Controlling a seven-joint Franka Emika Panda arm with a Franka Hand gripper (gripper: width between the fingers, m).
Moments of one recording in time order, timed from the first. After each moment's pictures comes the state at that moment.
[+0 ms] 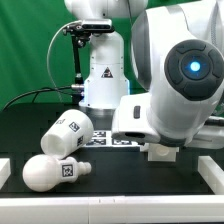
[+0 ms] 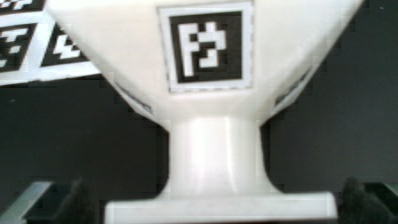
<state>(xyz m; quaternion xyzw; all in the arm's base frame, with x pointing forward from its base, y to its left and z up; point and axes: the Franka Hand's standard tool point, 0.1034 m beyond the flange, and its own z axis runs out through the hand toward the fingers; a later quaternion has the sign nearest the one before) 0.478 0.082 0.029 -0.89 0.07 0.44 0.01</state>
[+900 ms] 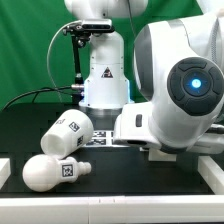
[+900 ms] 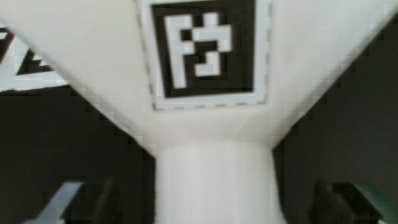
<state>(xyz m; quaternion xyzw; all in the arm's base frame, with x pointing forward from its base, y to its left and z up) 0.463 0.086 0.015 -0.89 0.07 0.45 0.00</state>
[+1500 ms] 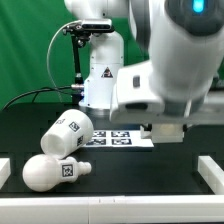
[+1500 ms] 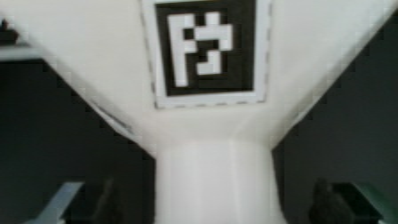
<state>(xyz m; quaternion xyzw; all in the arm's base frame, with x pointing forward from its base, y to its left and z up) 0.538 0.078 0.093 -0.94 0.03 0.33 0.04</state>
